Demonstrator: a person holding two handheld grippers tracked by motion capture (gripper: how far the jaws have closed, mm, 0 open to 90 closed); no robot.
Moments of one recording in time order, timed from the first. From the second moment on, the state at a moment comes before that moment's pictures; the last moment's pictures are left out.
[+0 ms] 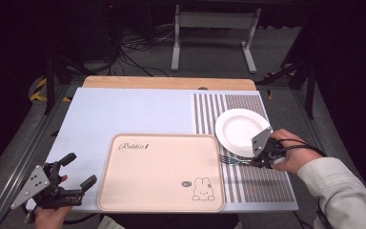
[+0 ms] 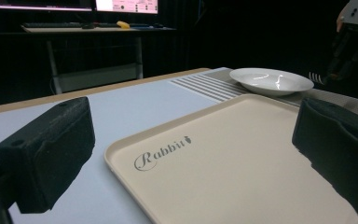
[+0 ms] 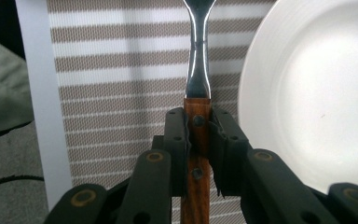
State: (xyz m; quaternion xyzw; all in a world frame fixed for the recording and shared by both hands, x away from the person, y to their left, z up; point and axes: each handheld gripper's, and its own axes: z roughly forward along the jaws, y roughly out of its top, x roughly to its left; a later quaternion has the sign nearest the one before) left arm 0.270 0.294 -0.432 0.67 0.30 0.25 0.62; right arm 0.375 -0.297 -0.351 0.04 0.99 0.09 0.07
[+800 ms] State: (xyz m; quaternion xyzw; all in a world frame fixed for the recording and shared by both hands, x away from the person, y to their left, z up) left arm 0.269 0.294 -0.431 0.68 0.30 0.25 0.62; right arm 0.386 -0.210 -0.339 -0.01 0.99 0.14 0.09
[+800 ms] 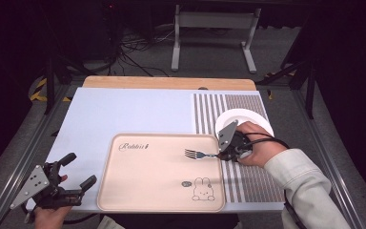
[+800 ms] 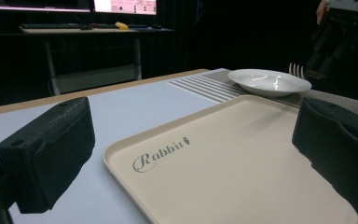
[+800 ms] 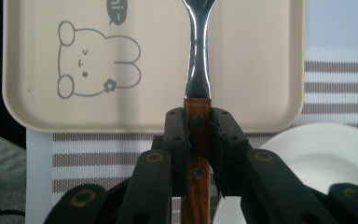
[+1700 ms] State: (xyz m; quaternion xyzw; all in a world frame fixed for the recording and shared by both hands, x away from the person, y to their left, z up) left arm 0.269 0.294 -0.431 0.67 0.30 0.25 0.63; right arm 0.379 -0.156 -0.340 0.11 0.97 0.20 0.03
